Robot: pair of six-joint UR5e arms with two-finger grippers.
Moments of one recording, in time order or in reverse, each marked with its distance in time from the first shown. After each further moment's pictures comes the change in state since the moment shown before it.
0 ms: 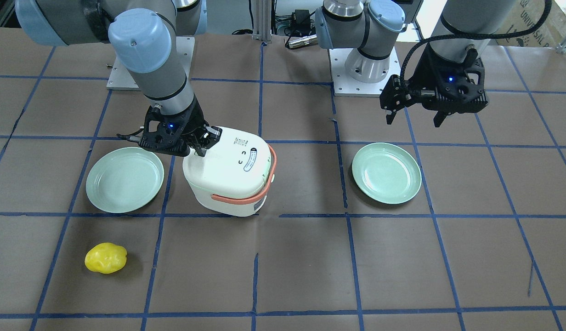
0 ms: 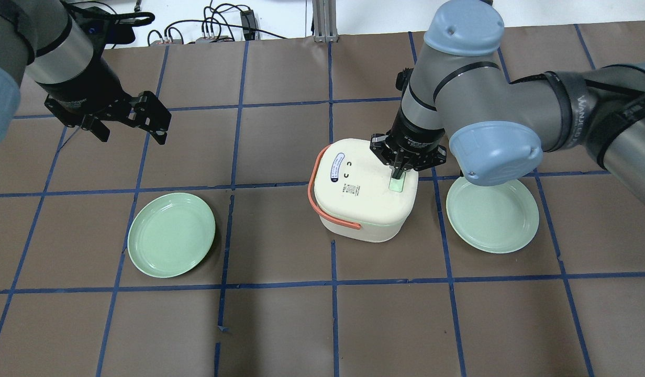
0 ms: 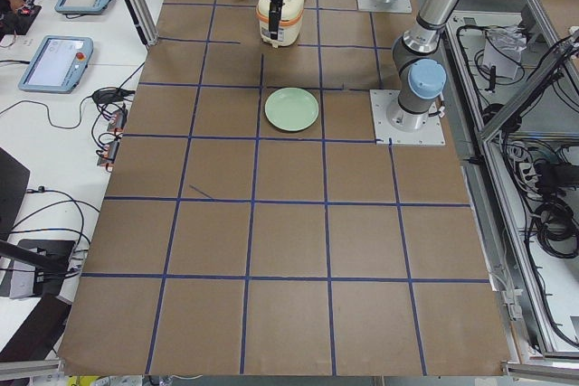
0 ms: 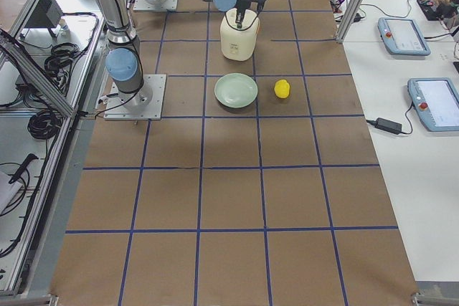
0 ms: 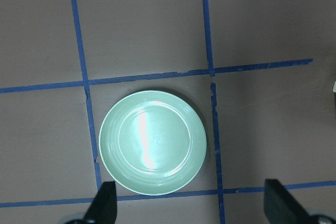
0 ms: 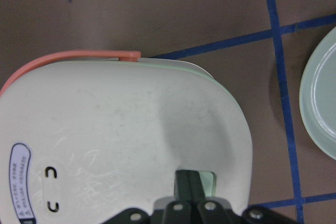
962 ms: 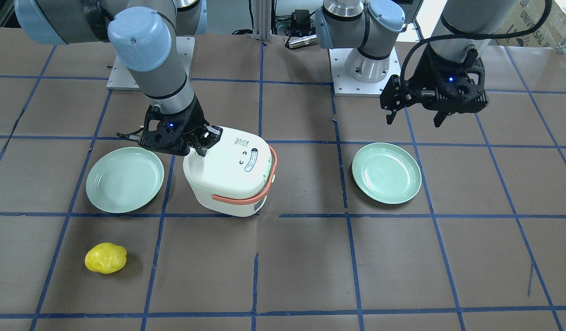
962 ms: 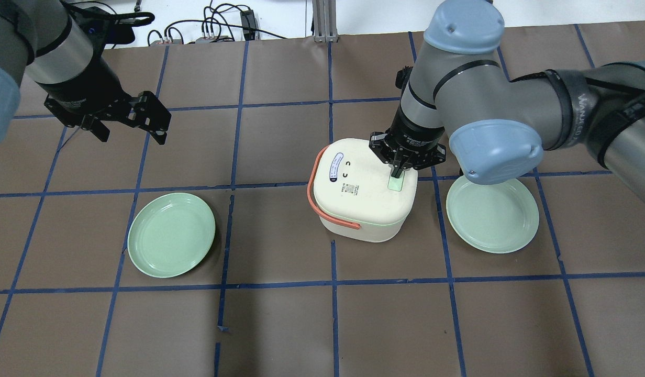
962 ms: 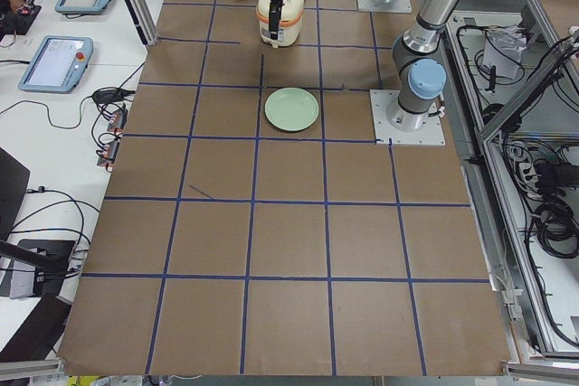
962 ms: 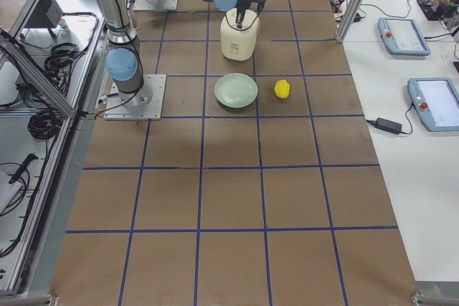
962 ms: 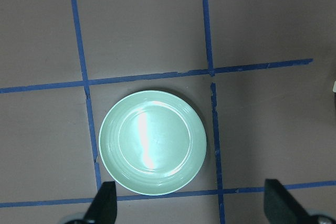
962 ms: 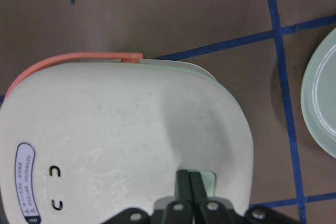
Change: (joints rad) left arm 0.000 0.000 0.000 0.000 0.000 0.000; right arm 0.001 -0.007 -0.011 0.006 0.003 0.009
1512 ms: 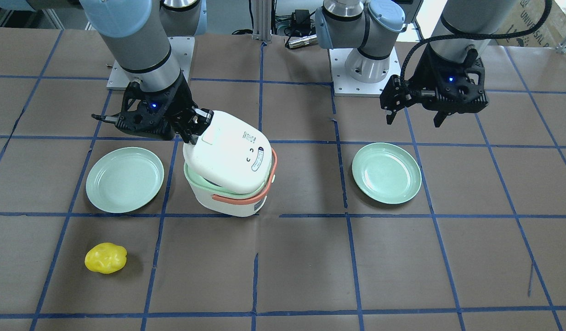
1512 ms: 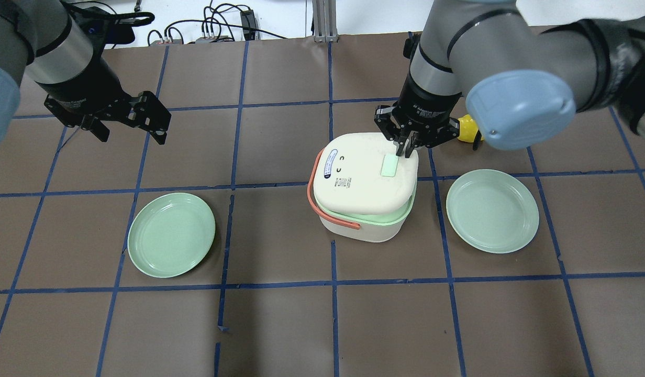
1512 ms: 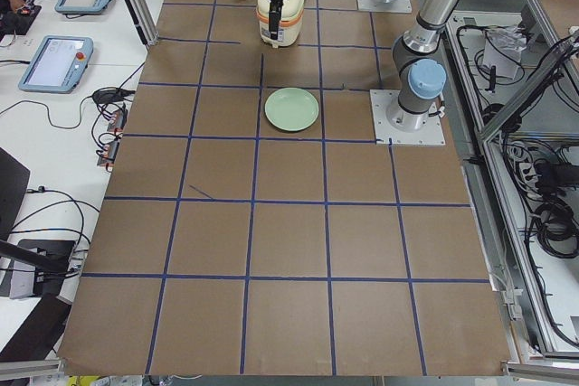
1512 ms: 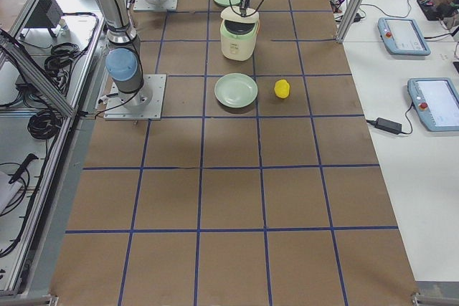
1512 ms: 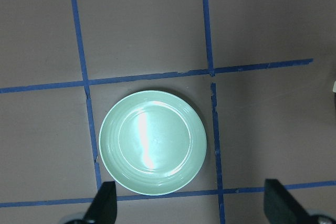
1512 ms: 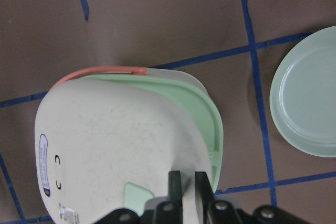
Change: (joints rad) left arm 0.000 0.000 0.000 0.000 0.000 0.000; right arm -0.026 -0.003 -0.213 0.238 -0.032 -0.054
